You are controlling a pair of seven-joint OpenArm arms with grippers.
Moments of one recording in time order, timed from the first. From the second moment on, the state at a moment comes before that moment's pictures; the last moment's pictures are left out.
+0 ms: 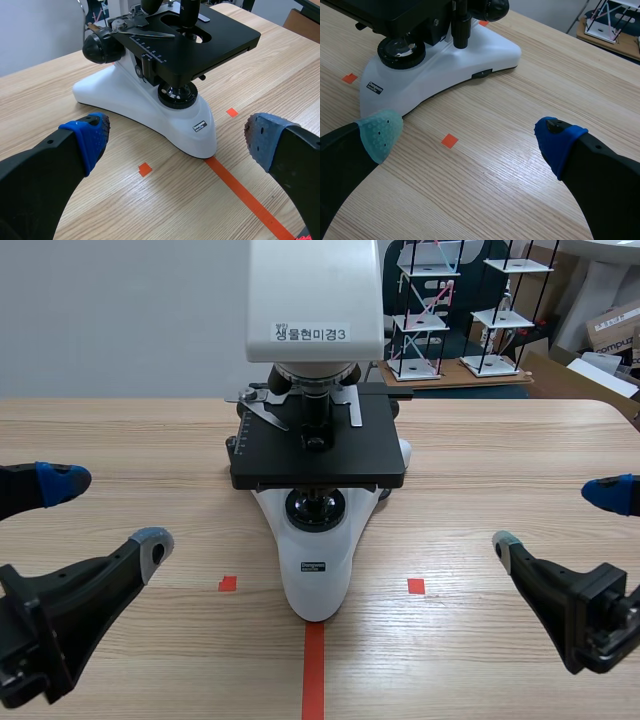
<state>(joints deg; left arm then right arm) 47.7 -32.4 -8.2 120.2 -21.5 -26.4 -9.4 -45.2 31.6 13.0 114.0 16.7 24.0 5.6</state>
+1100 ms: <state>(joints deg) 47.7 -32.4 -8.2 120.2 -21.5 -26.4 -9.4 -35.8 31.4 13.5 114.0 18.2 23.6 5.0</state>
